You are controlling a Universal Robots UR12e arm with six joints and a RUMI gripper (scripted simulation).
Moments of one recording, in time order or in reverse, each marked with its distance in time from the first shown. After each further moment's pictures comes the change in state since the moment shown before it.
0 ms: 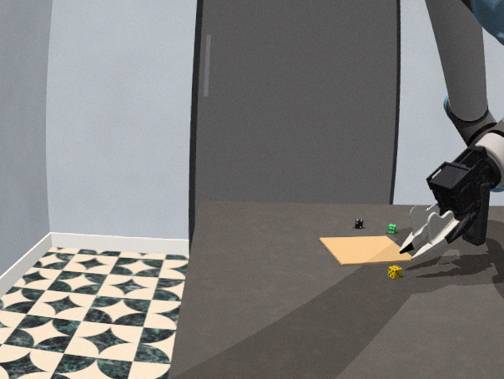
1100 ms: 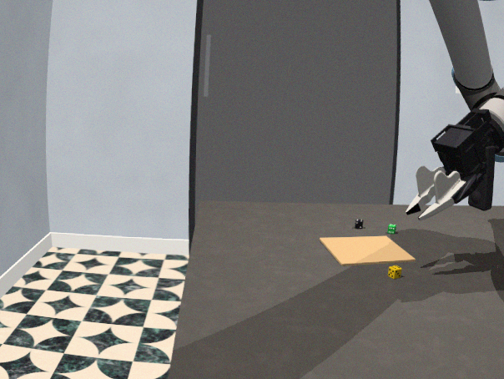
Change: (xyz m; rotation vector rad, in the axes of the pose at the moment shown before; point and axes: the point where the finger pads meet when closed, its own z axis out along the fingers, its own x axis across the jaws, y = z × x) arm -0.002 0.050 -0.040 -0.003 -0.001 -0.001
